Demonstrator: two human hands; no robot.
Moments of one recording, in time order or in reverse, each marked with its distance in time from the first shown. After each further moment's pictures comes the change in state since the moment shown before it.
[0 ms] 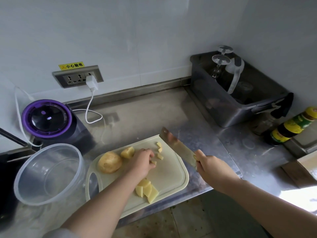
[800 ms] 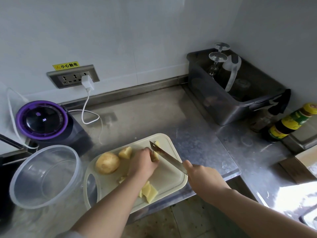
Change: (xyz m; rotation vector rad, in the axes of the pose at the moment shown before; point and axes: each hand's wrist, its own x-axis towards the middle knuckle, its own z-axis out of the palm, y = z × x) left_hand 0.001 0.012 0.016 -0.010 0.173 -0.086; right_hand -0.010 -0.023 0.020 -0.160 -0.076 -0.055
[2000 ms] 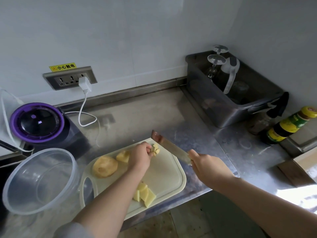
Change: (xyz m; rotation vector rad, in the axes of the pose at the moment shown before) left_hand 0.026 0.003 -0.004 -0.242 0.037 -0.021; right_hand 0.016 0.024 -0.025 0.043 0.089 0.013
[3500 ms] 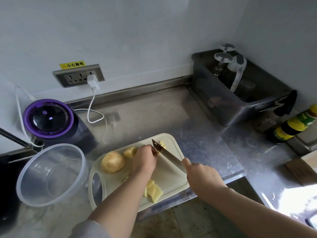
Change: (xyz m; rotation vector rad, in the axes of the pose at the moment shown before) left_hand -0.016 -0.005 -0.003 0.222 0.056 -0.028; right_hand -0.014 -0.047 0.017 0.040 -0.091 0.049
